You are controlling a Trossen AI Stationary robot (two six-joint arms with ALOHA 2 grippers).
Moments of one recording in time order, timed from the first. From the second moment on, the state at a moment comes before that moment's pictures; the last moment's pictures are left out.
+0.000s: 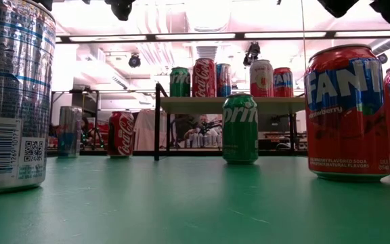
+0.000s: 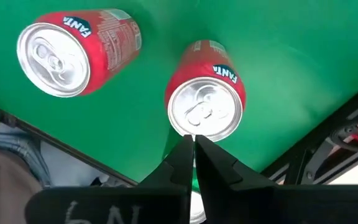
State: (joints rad) left arm 0.06 0.97 0.71 0.31 0.03 0.13; right arm 0.35 1.38 1.30 -1.35 -0.21 1.35
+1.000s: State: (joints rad) left arm 0.06 0.97 0.70 0.31 0.03 0.14; right arm 0.35 1.50 1.30 -1.35 -0.24 1.42
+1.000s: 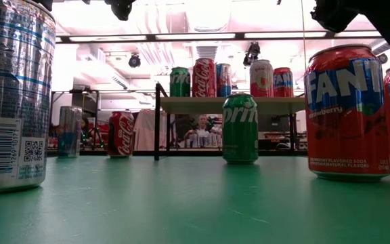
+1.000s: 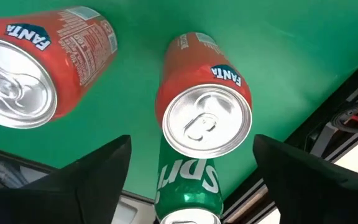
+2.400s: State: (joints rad) left arm 0.06 0.97 0.70 0.30 0.03 0.14; right arm 0.38 1.51 1.08 -1.19 -0.18 1.45
